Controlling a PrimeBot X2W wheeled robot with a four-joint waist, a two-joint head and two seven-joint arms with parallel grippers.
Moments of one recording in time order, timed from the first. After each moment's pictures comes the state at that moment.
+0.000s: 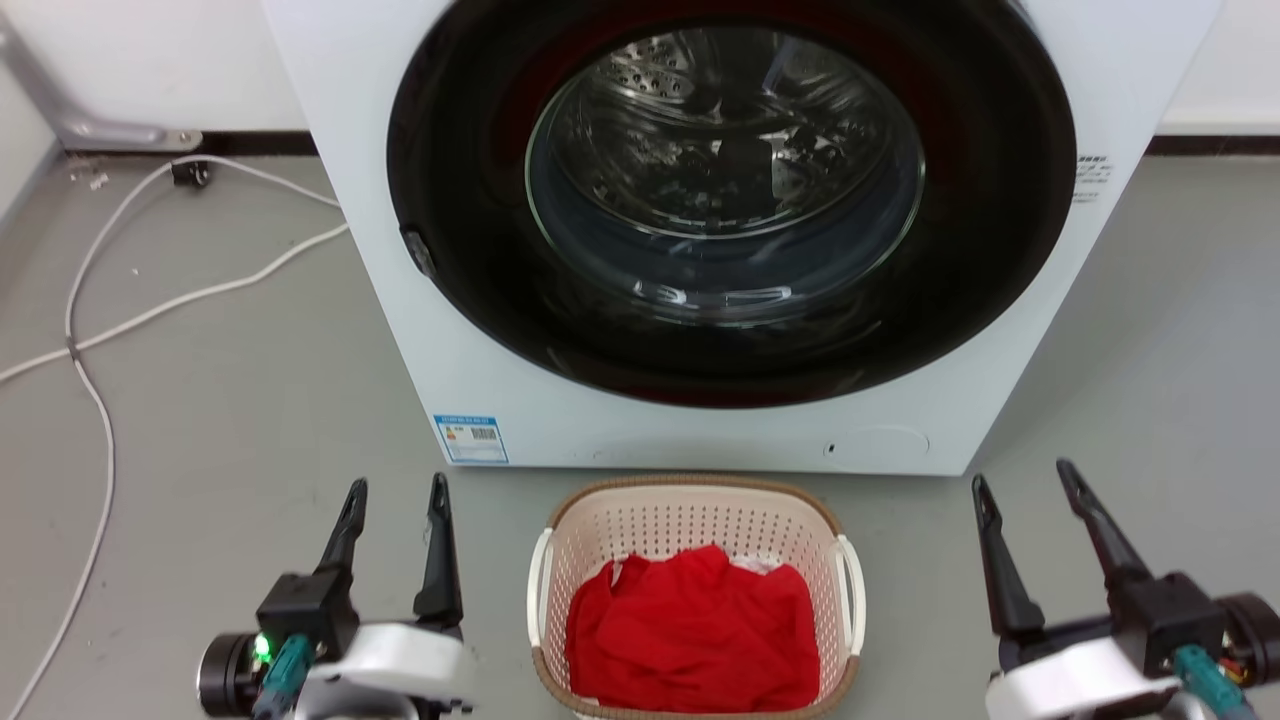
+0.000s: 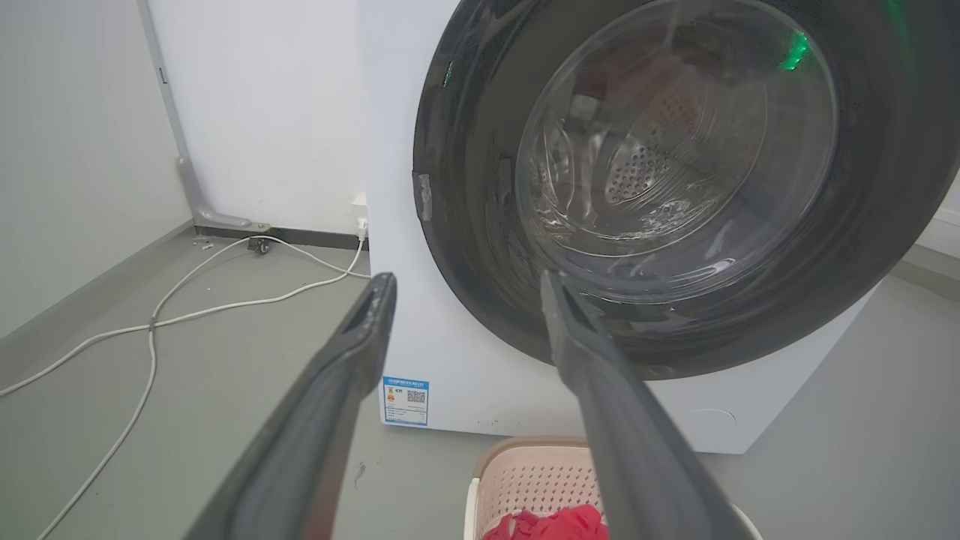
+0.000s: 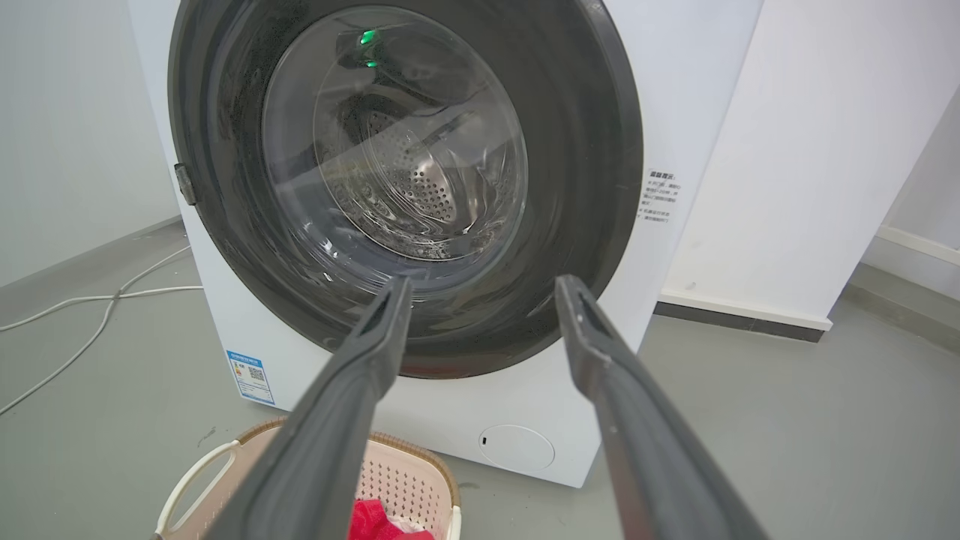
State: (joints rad) left arm -0.03 0.05 -0.06 0.16 -0.17 0.02 -0.26; right arm 0.05 -0.05 0.00 0.05 -0.06 0.13 -0.26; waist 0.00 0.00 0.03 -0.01
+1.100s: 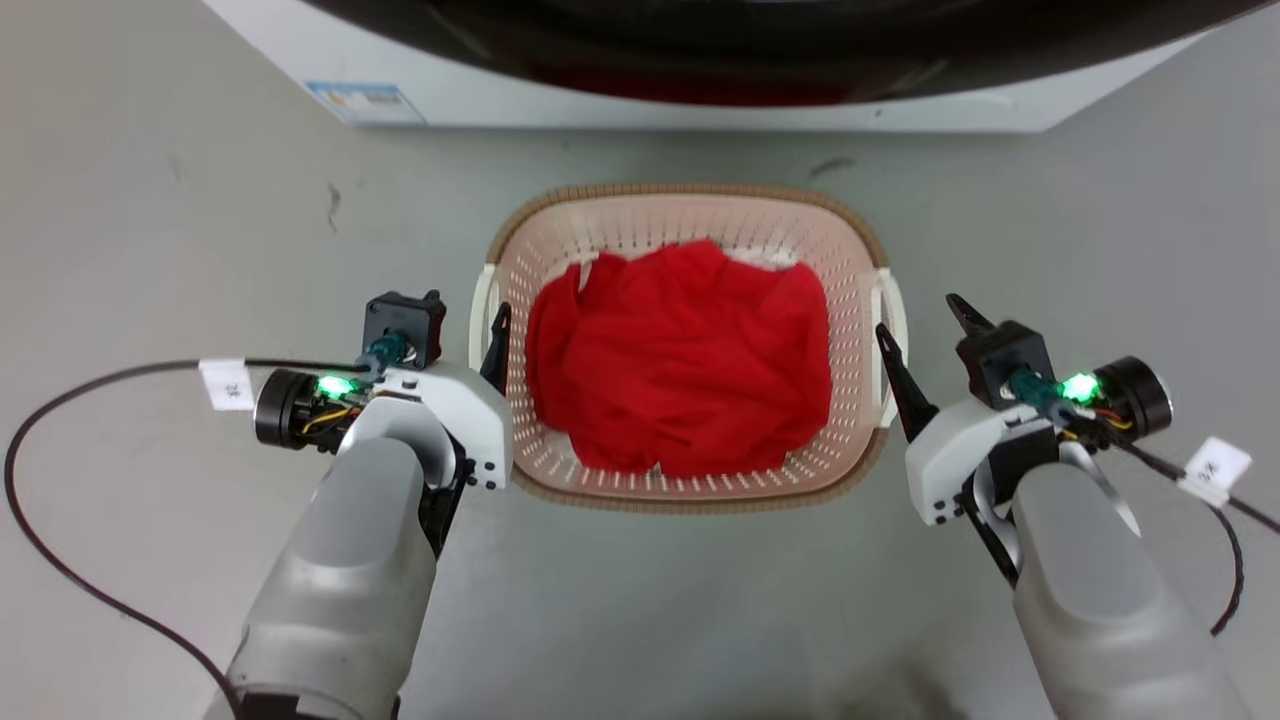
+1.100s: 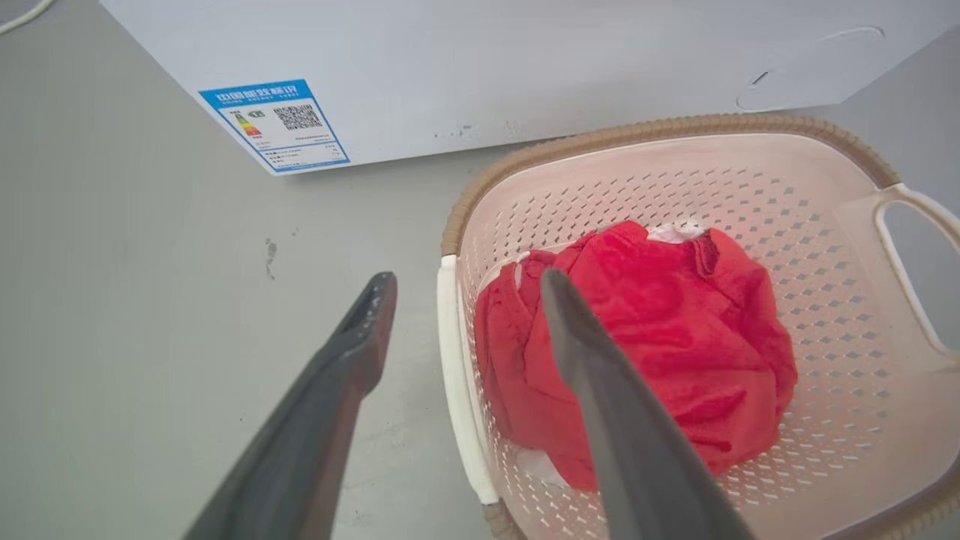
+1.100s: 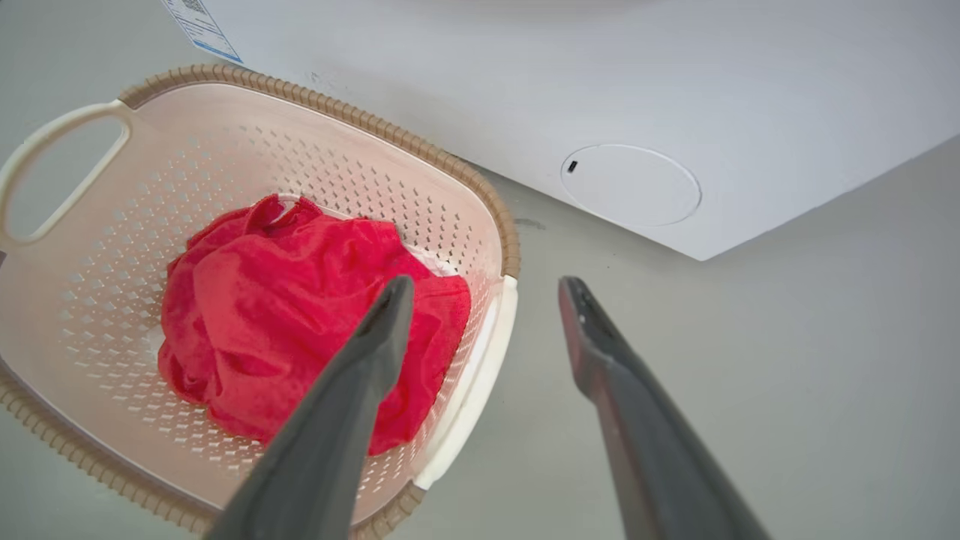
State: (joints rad) left arm -0.77 0.07 -0.14 1.06 -0.06 -0.10 -0.26; right arm -0.61 -0.05 0.07 0.82 -0.22 0.13 -0.26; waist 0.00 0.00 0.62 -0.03
